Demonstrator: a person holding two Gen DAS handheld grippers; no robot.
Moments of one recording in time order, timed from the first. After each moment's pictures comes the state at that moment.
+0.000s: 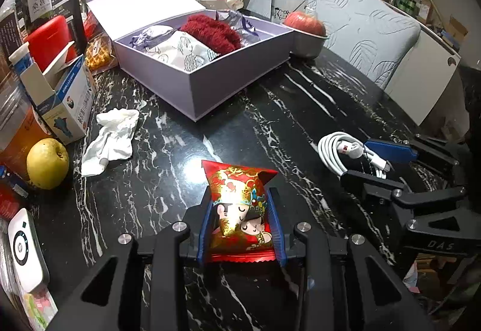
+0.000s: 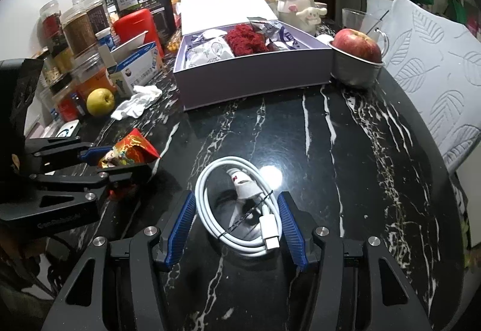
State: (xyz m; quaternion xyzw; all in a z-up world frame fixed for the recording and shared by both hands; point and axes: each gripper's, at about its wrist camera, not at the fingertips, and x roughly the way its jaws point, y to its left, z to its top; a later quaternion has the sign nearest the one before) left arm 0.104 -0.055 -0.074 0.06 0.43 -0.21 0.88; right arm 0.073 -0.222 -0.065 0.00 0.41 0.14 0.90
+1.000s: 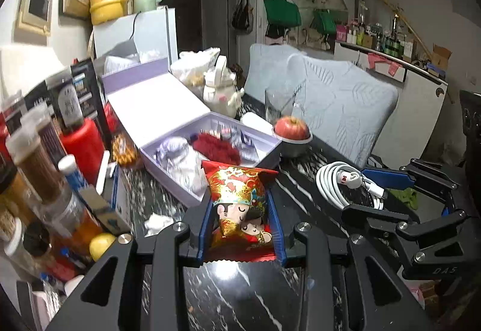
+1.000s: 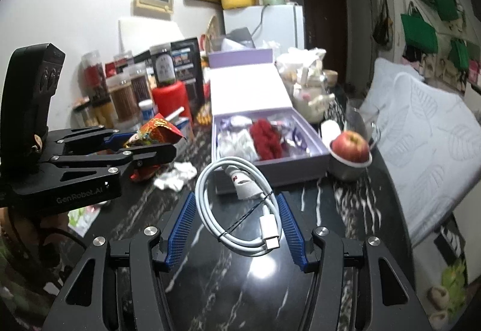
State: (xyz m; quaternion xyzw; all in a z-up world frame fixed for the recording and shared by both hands) left arm 0.095 -0.048 0.056 0.06 0.28 -0.22 0.93; right arm 0.041 -0.218 0.045 -0.02 0.29 0.17 0.94
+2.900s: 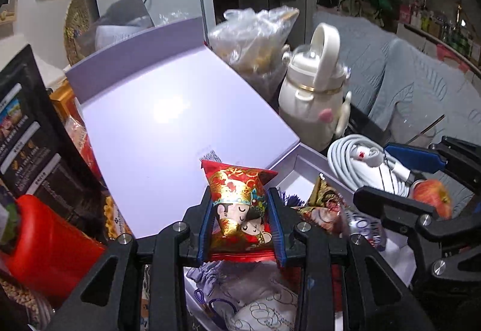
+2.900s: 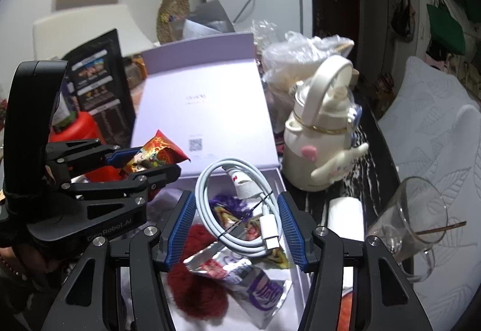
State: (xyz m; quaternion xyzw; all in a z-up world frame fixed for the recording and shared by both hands) left arm 0.392 -0.075 0.007 0.08 0.37 -0.12 0.92; right arm 0.355 -0.214 0.036 -0.04 0.34 0.19 0.92
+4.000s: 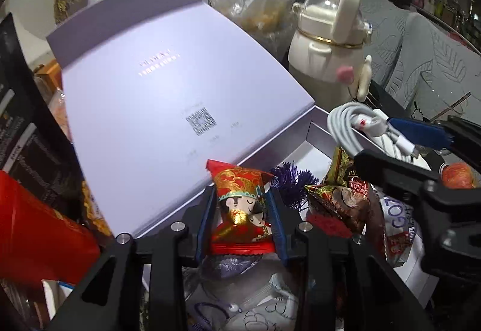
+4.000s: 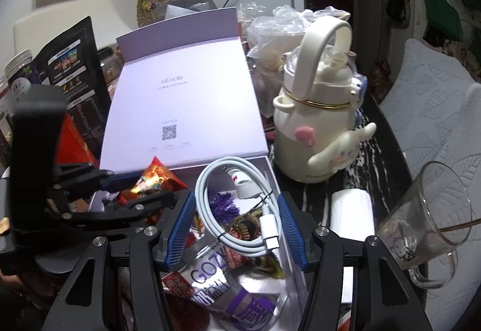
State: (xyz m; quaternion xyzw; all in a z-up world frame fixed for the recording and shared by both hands) left arm 0.408 -0.080 -0.031 0.09 0.41 -0.09 0.90; right arm 0.388 -0.221 -0.002 -0.02 0.36 0.17 0.92
